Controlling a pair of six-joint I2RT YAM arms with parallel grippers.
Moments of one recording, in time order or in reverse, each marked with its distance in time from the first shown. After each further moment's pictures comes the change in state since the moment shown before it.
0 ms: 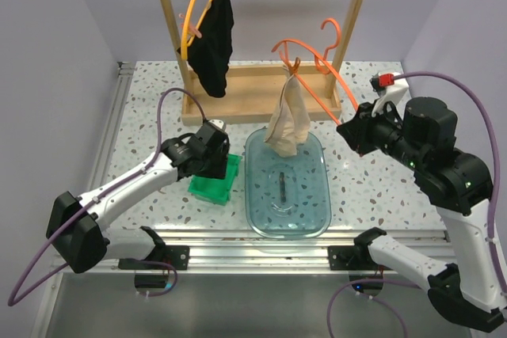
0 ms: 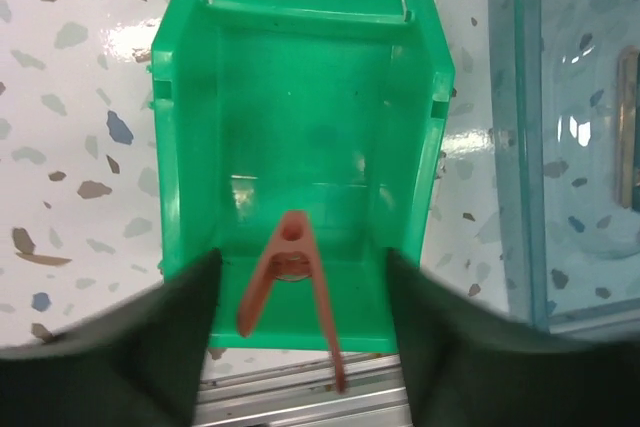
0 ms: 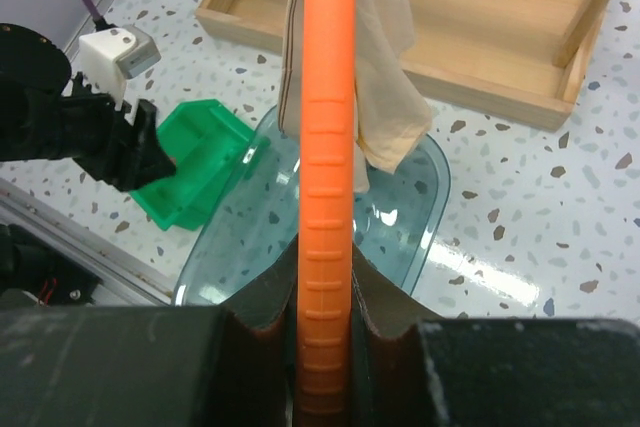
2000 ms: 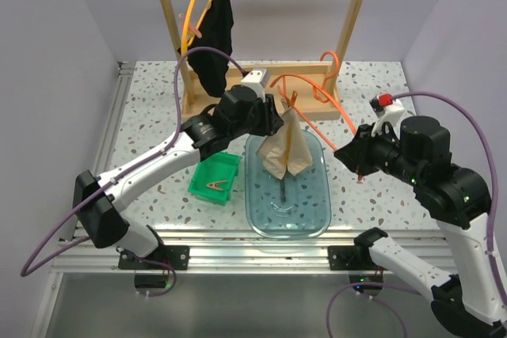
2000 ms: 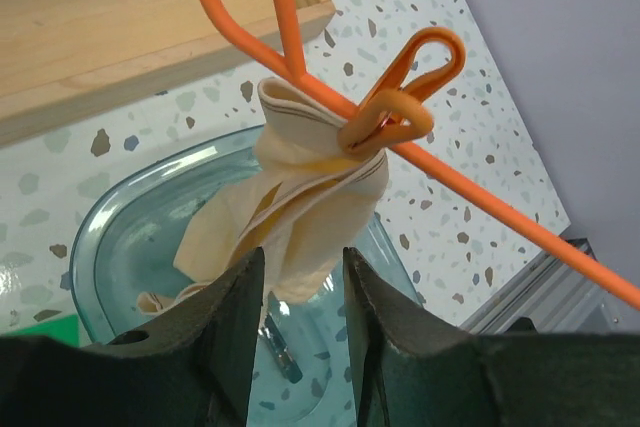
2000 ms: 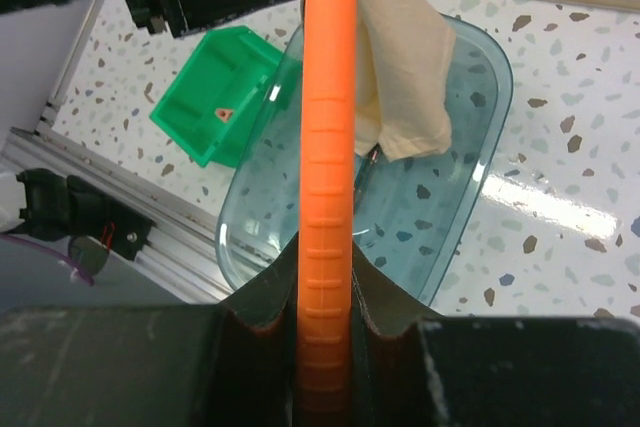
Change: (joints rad) left arm -0.132 0.243 0.440 0.420 0.137 -0.048; right arm 0.000 -0.107 -0.146 -0.098 -0.077 0.124
